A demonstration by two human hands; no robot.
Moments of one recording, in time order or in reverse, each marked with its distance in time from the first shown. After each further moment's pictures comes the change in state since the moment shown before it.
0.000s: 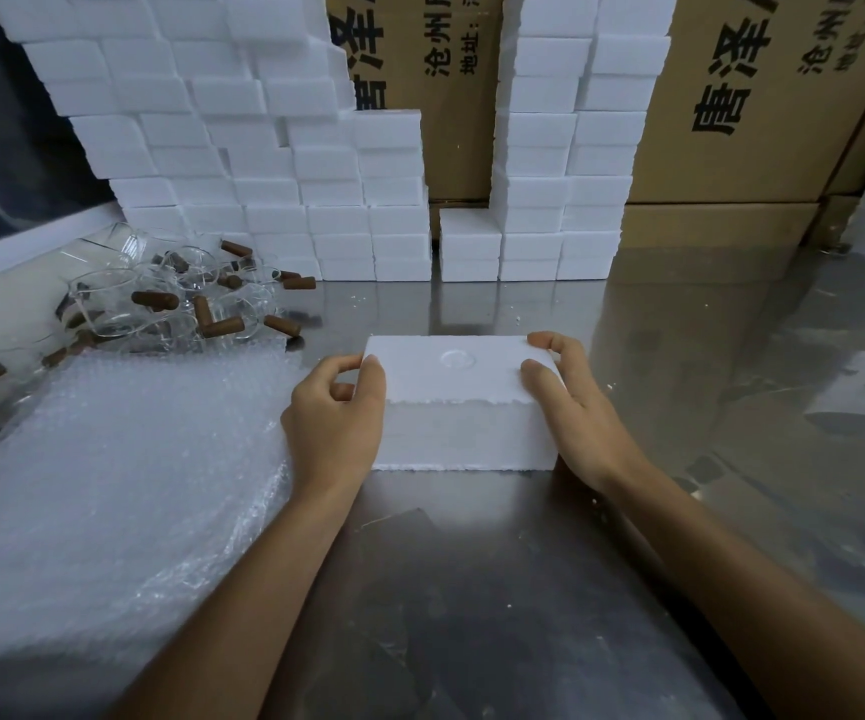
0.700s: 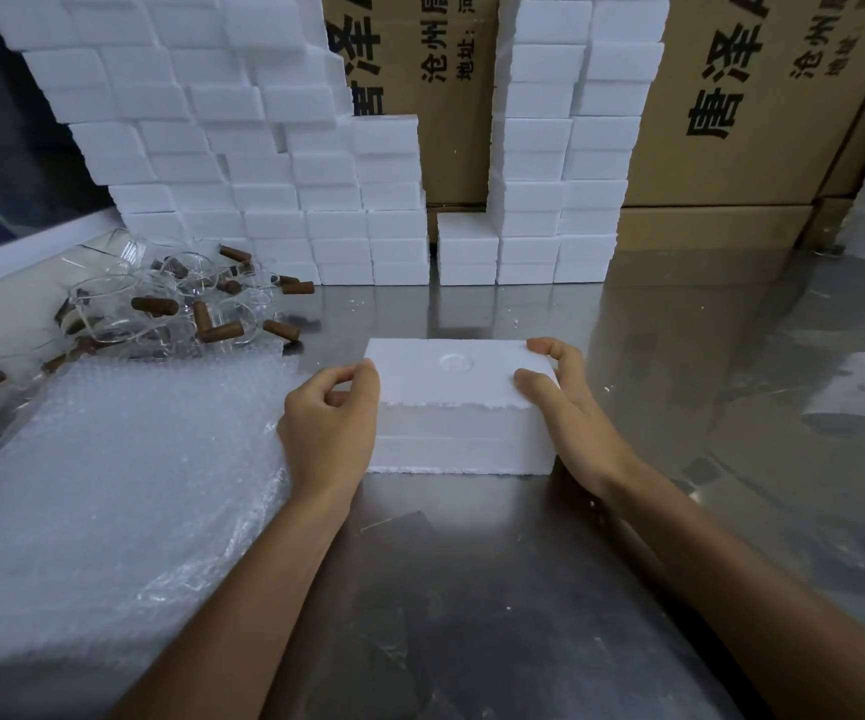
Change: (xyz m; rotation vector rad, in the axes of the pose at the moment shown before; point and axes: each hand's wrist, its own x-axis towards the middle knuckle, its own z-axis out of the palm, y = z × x) left_hand 0.001 0.001 0.000 -0.025 0.016 -0.073; right_hand -0.002 -0.007 0.002 0.144 -0.071 0.043
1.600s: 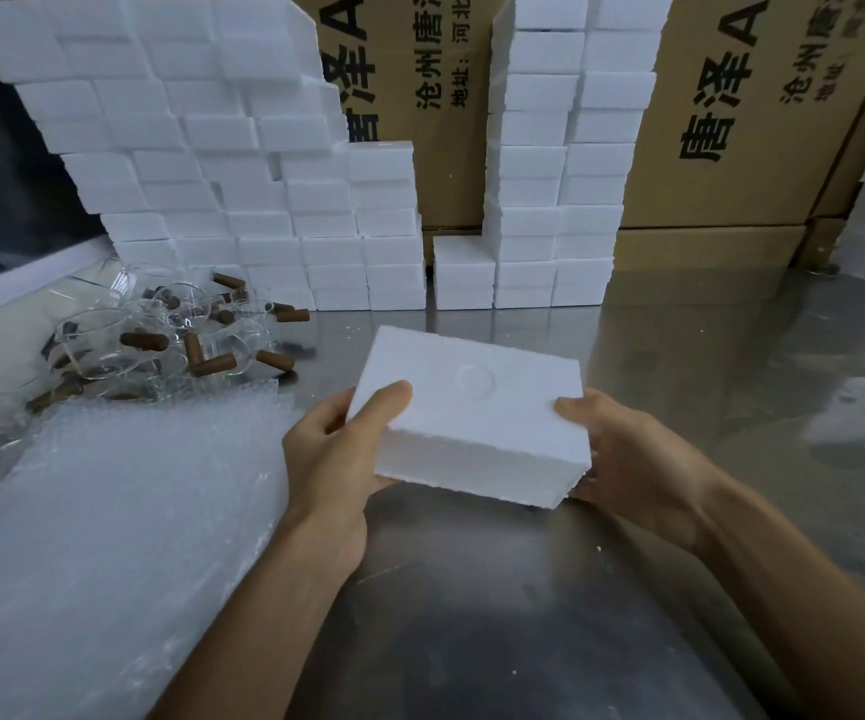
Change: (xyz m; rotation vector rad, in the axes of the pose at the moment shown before) left_hand -0.001 0.023 0.000 -0.430 -0.211 -0.321; right_hand 0.002 -0.011 -0.043 0.469 -0.261 0.324
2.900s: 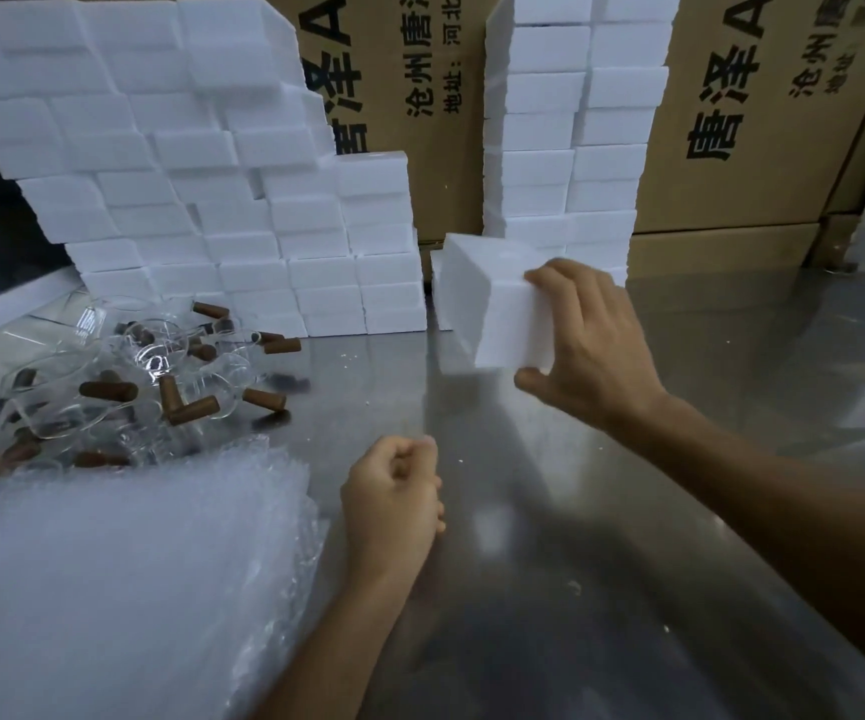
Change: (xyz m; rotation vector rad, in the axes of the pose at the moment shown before) left_hand 0.058 -0.052 0.021 0.357 -0.034 0.202; right_hand 0.117 -0.044 -0.002 -1.601 0.637 -0.956
